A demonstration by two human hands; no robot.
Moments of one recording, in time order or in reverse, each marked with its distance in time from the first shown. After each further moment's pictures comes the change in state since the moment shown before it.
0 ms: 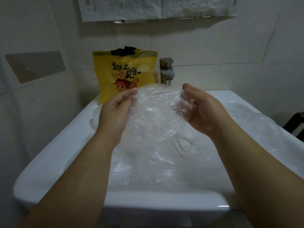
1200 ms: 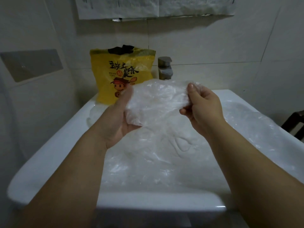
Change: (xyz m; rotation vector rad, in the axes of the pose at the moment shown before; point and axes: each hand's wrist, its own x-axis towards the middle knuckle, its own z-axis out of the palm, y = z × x) left_hand -0.007 0.015 0.000 -0.219 -0.397 -0.344; right_hand 0.001 0.009 0.003 -0.325 0.280 -0.236
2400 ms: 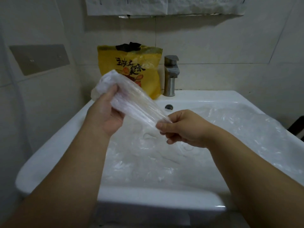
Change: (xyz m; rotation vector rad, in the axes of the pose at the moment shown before) left_hand 0.008 0.011 -0.020 -0.485 0.294 0.177; right_hand -0.018 0.015 0.011 -0.473 -0.577 0.324
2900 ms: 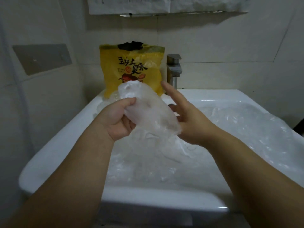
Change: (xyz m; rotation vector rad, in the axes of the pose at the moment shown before) left_hand -0.001 -0.010 -0.005 0.295 0.028 -0.332; right_hand -0.010 -0.005 0.008 -0.365 0.090 -0.467
